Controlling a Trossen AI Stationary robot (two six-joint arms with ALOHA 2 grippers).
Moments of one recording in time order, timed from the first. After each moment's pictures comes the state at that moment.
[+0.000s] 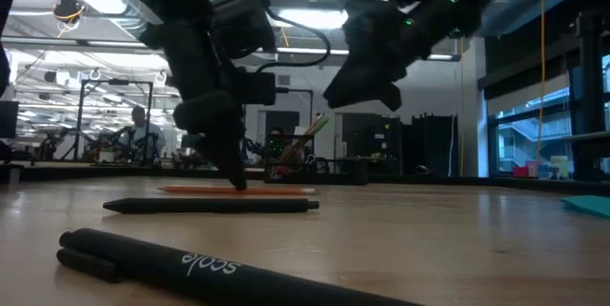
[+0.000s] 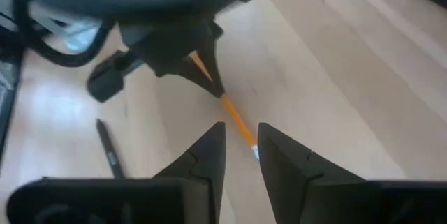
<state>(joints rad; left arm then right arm) 0.02 1.75 0.86 -0.28 -0.07 -0.15 -0.07 1.57 0.88 0.06 -0.02 0.45</state>
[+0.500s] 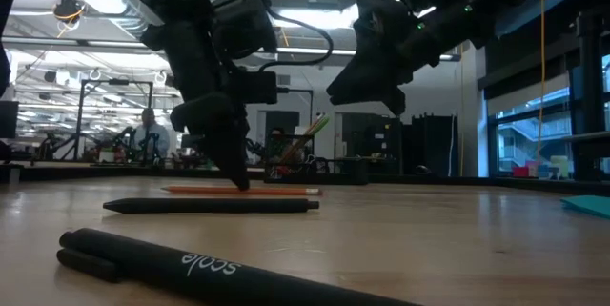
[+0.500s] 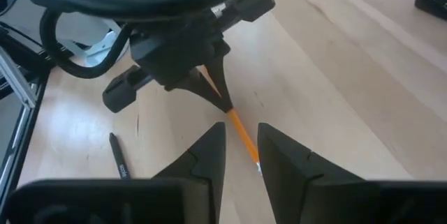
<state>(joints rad) 0.02 1.73 0.87 -0.27 -0.07 -0.08 -0.07 1.54 0.77 0.25 -0.02 0.47</state>
